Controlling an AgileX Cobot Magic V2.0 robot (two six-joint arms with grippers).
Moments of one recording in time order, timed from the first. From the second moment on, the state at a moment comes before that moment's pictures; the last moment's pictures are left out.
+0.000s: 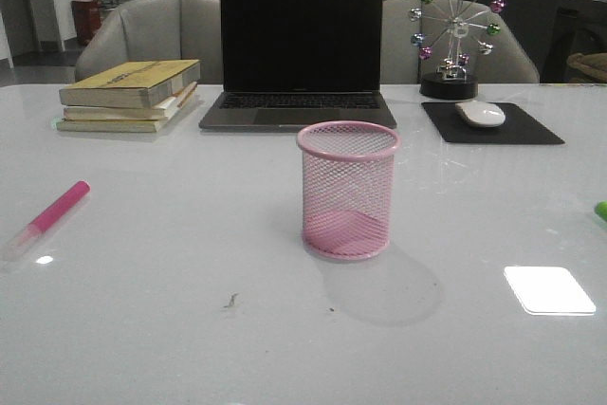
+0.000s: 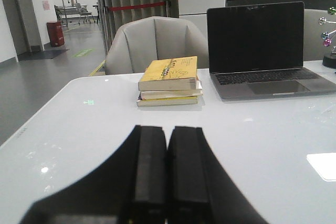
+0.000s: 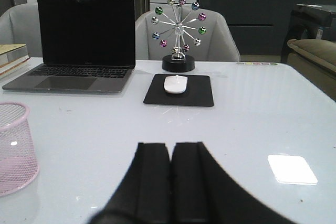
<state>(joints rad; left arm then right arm) -0.07 0.00 0.00 0.00 0.06 0.06 0.00 -0.01 0.03 0.06 0.04 0.00</state>
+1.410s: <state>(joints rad) -0.07 0.08 -0.48 -0.09 0.23 0.06 0.00 0.16 -0.48 0.06 0.29 0.00</state>
